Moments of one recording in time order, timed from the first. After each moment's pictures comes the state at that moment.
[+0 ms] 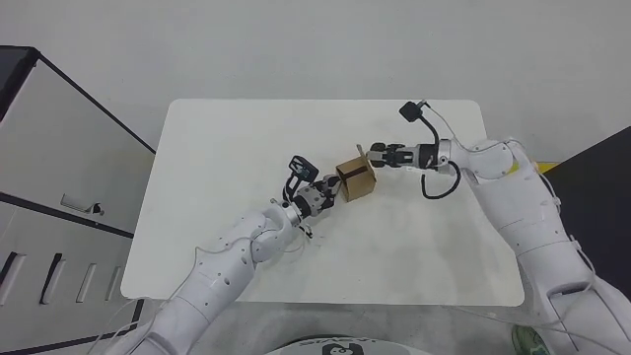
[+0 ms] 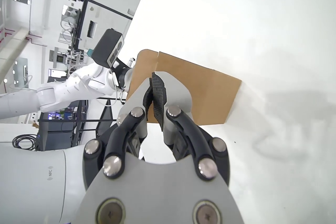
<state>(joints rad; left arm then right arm) 1.26 -1.32 -0.89 -1.19 1.04 -0.40 0.06 -0.97 -1.08 1.10 -1.17 -0.02 -0.52 1.08</state>
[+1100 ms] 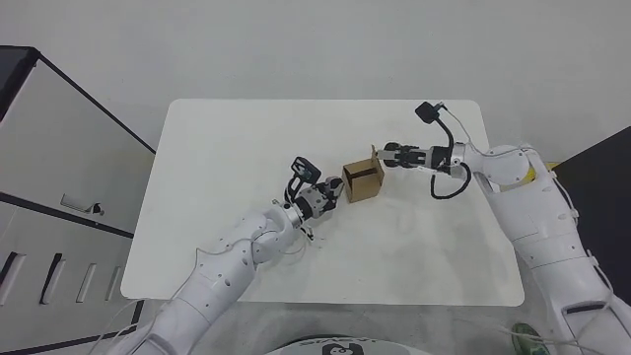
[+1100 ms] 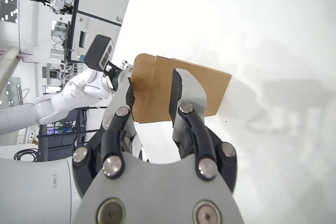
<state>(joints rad) 1.26 -1.33 -0.90 -1.20 1.05 -0.42 0.06 -1.08 -1.03 1.21 -1.28 -0.02 -0.39 1.05</state>
